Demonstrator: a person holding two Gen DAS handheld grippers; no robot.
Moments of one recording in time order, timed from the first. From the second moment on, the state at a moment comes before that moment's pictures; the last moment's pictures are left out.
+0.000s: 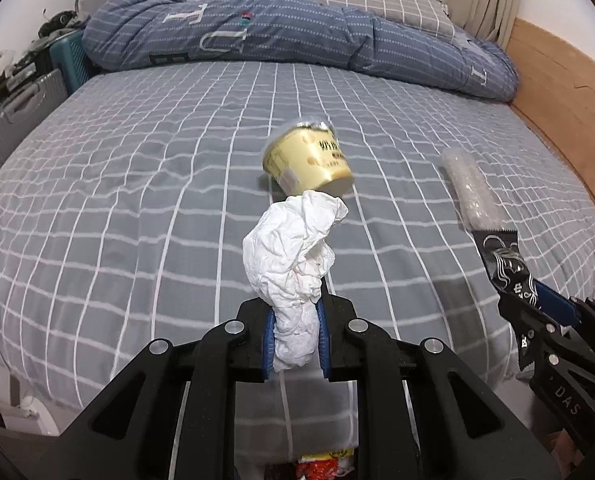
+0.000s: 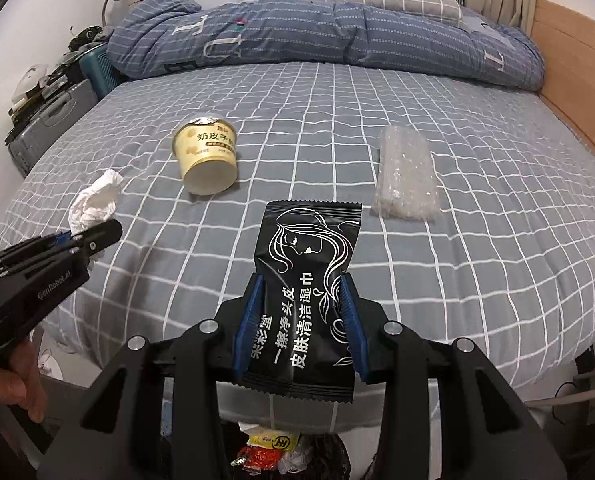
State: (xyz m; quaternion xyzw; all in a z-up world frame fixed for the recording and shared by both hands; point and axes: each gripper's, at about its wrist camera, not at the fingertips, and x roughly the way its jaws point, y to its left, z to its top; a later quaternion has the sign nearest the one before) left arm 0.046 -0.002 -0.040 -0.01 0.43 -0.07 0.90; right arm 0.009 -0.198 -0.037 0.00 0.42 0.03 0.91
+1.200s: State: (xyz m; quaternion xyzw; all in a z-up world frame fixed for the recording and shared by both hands) left arm -0.067 -0.009 -0.060 -0.02 0.46 -0.08 0.88; right arm -0.077 -0.189 -0.035 -0.01 0.42 0.05 0.91
